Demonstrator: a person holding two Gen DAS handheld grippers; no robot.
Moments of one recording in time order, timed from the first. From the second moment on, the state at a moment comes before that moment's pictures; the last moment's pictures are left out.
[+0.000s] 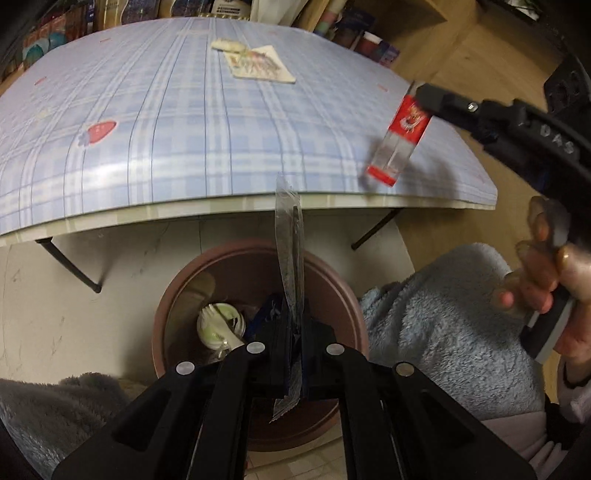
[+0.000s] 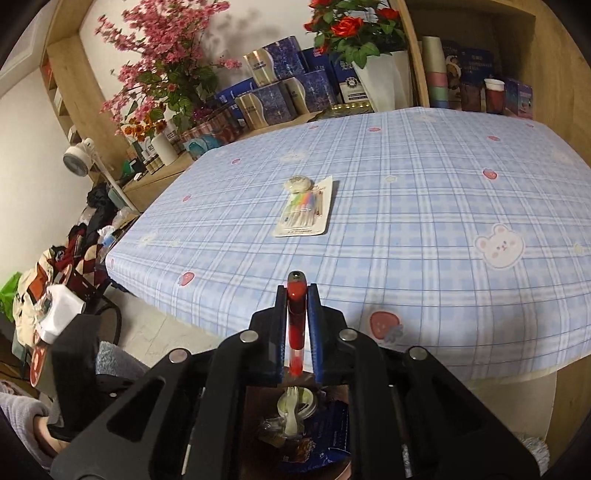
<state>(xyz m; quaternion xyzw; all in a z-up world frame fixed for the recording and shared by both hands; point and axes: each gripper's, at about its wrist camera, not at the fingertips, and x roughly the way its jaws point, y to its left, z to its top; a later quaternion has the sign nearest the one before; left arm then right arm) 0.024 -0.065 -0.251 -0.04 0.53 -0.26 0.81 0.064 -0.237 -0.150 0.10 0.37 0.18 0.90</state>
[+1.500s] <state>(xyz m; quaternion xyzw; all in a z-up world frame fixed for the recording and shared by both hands) 0.012 0.055 -0.183 -0.08 0.37 -0.03 0.93 0.024 -0.149 -0.243 0.00 0.54 0.23 0.81</state>
